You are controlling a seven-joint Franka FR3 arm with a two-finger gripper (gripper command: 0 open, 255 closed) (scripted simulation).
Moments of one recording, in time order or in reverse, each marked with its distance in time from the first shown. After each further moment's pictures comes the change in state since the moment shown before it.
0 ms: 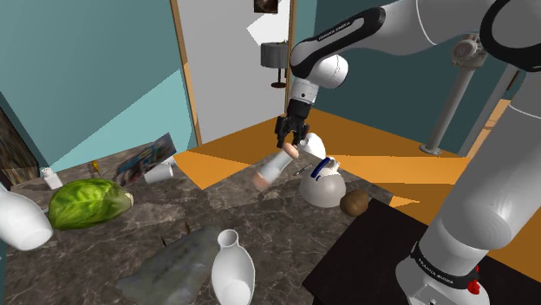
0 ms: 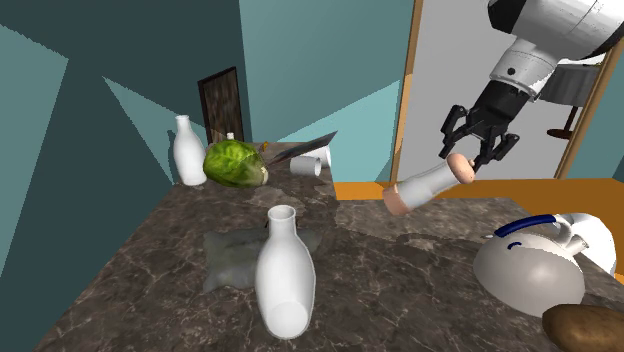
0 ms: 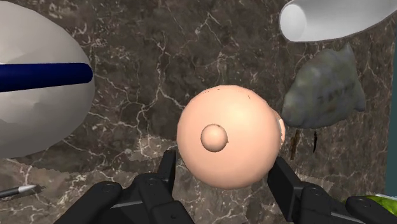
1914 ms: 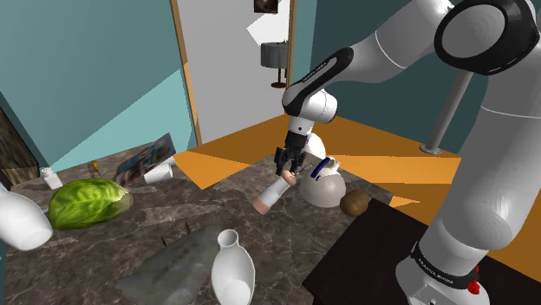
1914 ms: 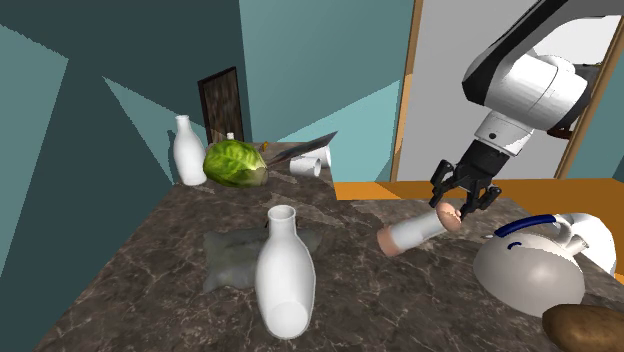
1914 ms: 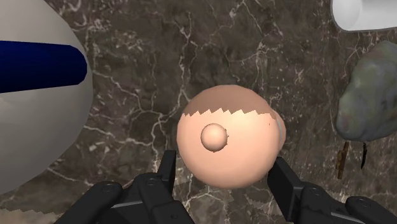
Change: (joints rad) arm 0.009 0.175 0.014 -0.103 0.091 0.250 -0.145
